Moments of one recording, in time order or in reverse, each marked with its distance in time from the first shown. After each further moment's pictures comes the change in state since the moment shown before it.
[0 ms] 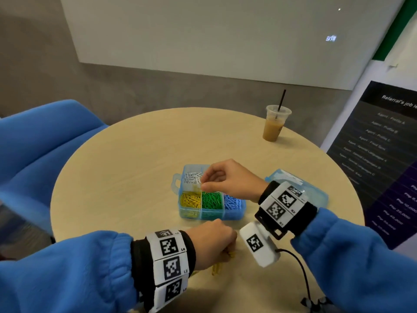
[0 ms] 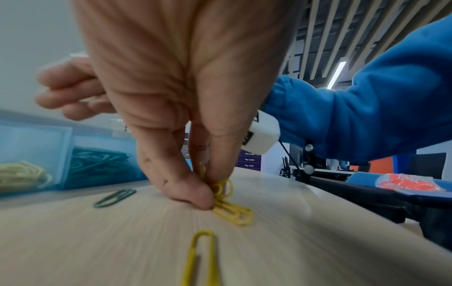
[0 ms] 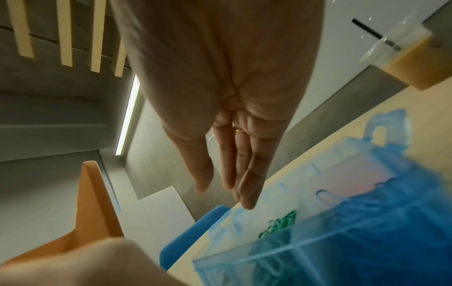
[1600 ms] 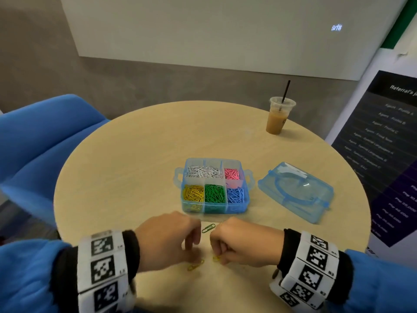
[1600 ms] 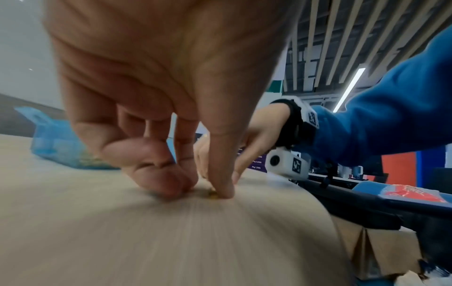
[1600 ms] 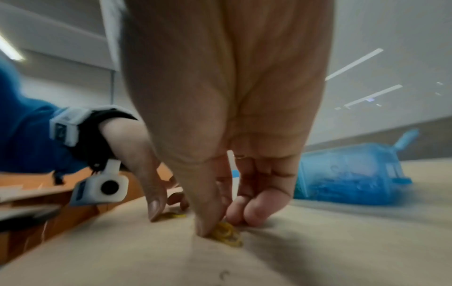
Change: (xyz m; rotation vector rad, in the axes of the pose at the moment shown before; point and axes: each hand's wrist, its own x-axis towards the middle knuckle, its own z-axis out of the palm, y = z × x) left_hand -0.065 -0.037 -0.003 -0.046 0.048 -0.222; right_hand -0.078 0.011 0.049 -0.589 -0.488 -0.084
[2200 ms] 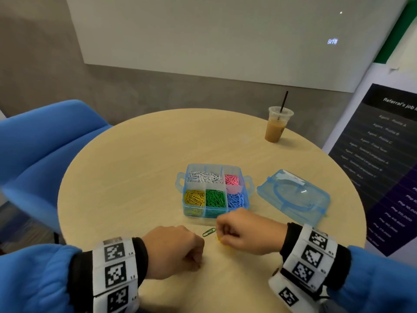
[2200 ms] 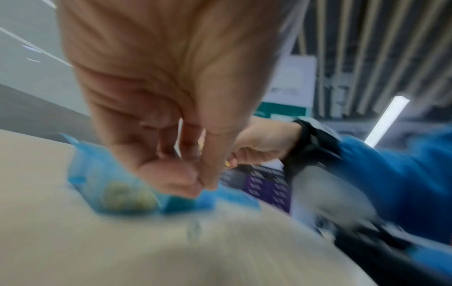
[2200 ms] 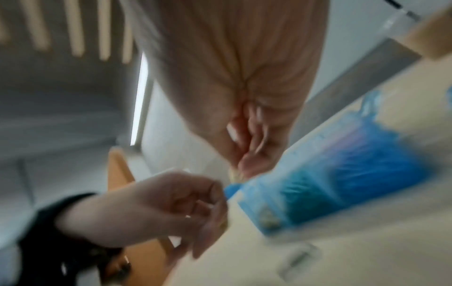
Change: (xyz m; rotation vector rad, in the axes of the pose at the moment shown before) left_hand 0.000 0.003 0.007 0.026 -0.096 0.073; right_hand -0.004 0.005 -0.018 0.089 0.129 0.060
